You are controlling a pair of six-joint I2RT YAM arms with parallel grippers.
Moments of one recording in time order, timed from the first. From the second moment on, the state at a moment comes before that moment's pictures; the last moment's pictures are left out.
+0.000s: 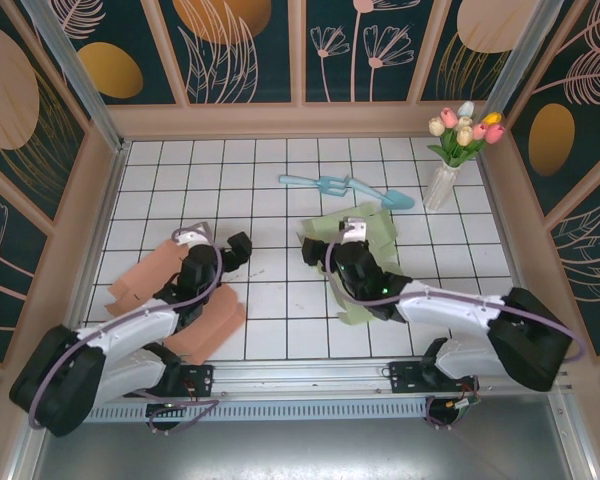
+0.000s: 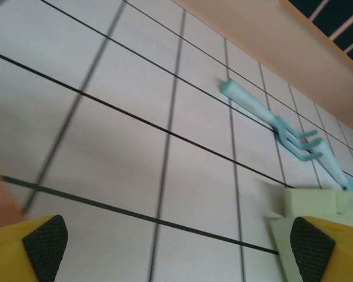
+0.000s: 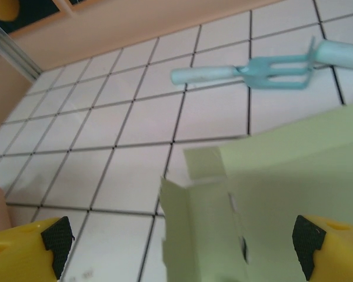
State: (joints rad) left arm -0.57 1.13 0.32 0.37 -0.29 -0.81; right arm 0.95 1.23 0.53 0.25 0.48 0.63
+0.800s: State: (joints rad) left arm -0.86 1.75 0.76 0.36 -0.28 -0.90; right arm 1.03 0.50 0.34 -0.28 0.60 0.77
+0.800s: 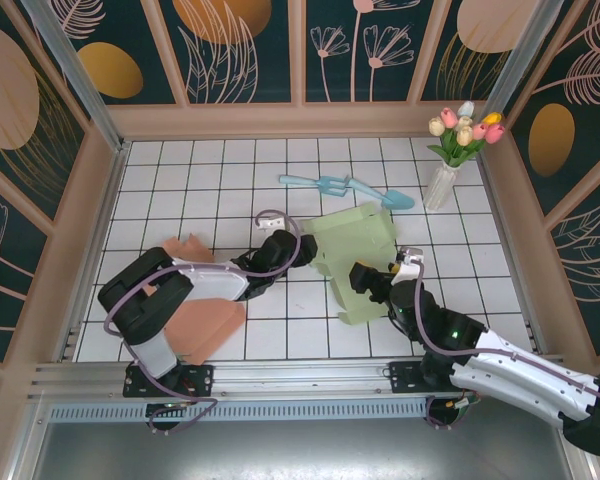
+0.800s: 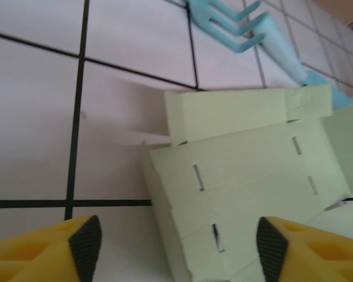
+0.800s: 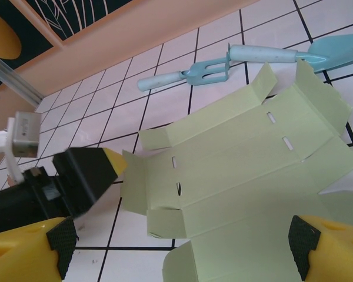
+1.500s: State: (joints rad) left arm -0.86 1.84 0.82 0.33 -0.27 -0.92; right arm 1.03 0.50 0.34 -0.28 0.58 0.77
